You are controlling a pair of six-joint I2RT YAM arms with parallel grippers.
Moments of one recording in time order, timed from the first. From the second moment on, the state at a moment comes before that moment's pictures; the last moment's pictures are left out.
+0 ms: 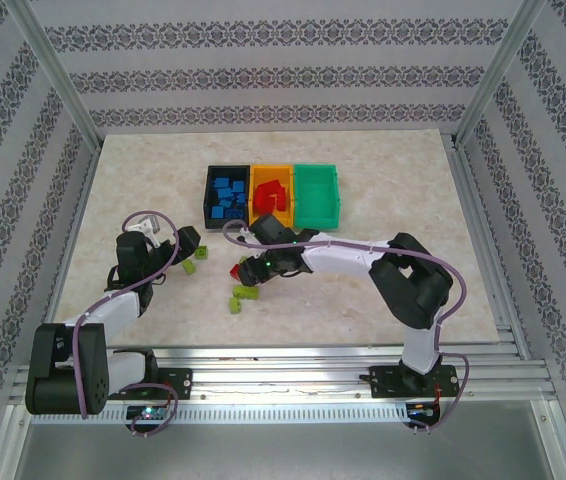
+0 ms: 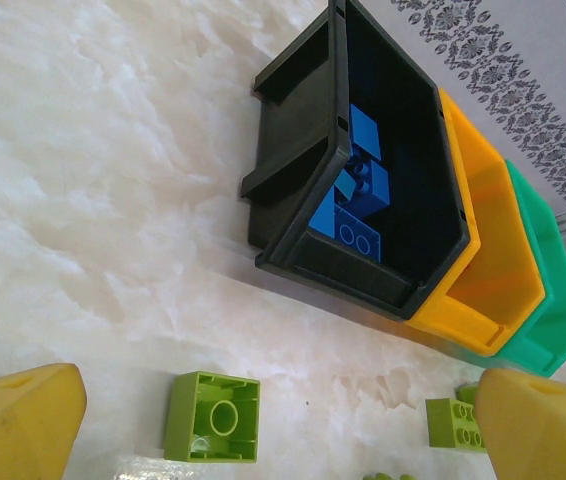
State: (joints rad) left arm 0.07 1.19 0.33 0.38 0.37 -0.63; right arm 0.86 1.90 1.22 -0.32 -0.28 0.34
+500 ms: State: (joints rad) left arm 0.07 1.19 0.33 0.38 0.37 -0.63; right arm 0.89 1.93 1.28 -0.37 -0.17 0.29
